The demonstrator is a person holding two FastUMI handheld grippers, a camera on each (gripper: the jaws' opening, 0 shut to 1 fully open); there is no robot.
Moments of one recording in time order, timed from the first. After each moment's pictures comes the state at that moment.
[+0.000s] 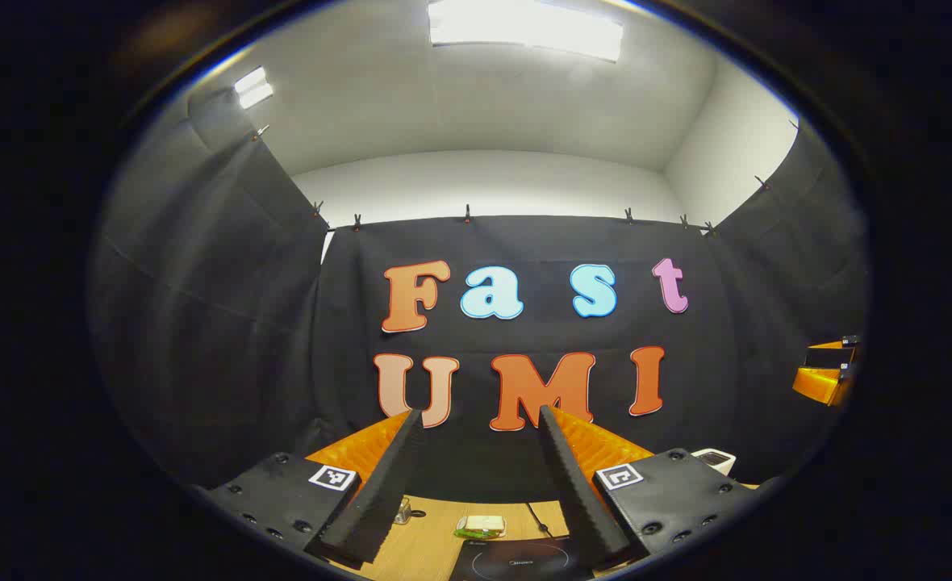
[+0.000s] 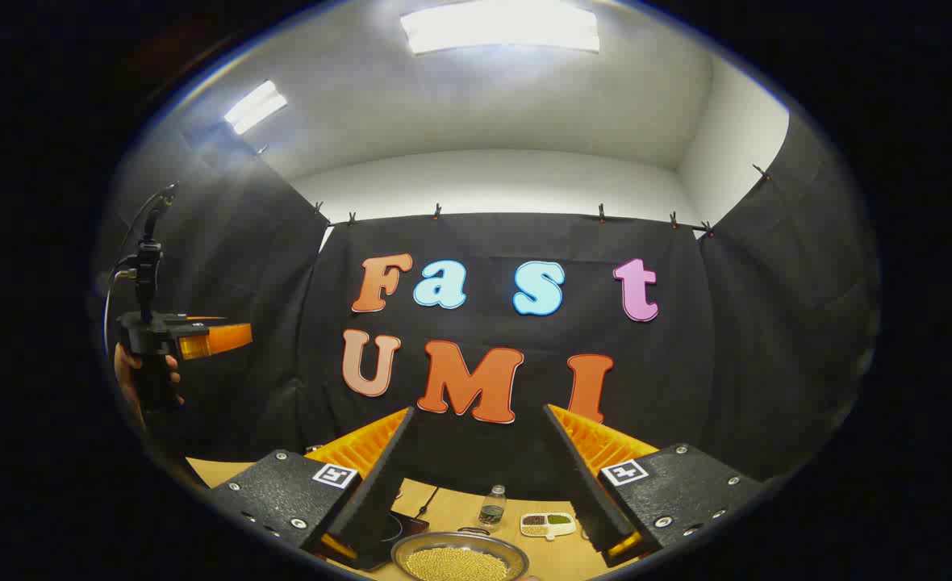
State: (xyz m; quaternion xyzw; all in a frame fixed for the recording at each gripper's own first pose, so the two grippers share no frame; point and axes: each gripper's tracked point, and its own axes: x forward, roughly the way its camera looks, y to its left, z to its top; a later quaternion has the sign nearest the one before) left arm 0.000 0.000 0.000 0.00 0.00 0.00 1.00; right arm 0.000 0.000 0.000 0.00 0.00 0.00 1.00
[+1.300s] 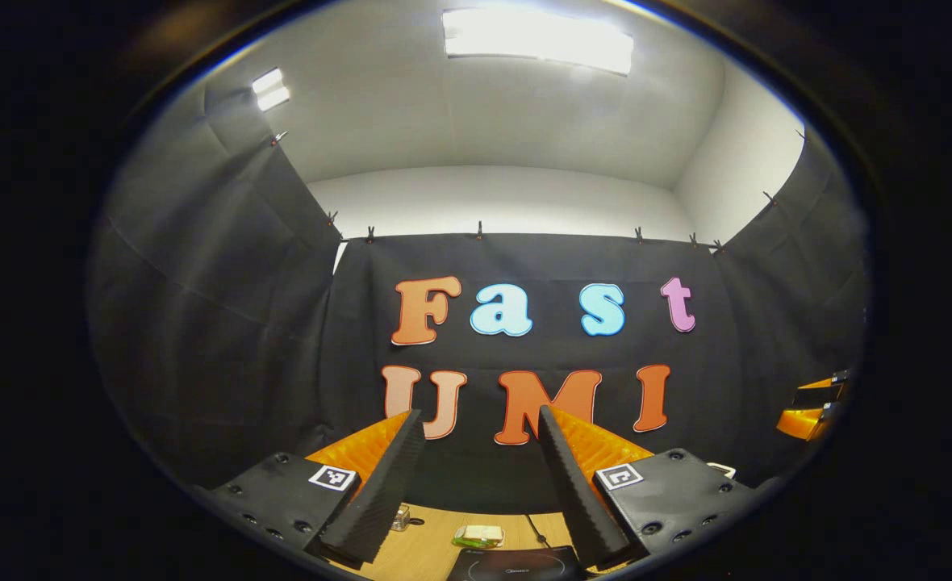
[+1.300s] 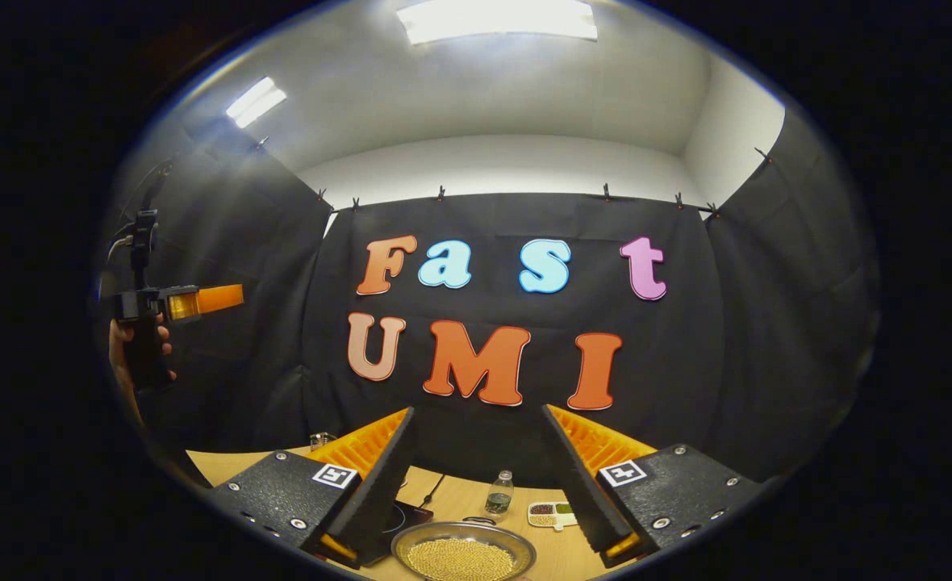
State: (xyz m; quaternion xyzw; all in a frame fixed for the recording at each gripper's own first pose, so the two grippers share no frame) left arm -0.005 0.012 0.005 -0.01 -0.03 0.02 1.00; right arm 0.009 0.009 -0.055 0.01 0.04 0.02 1.00
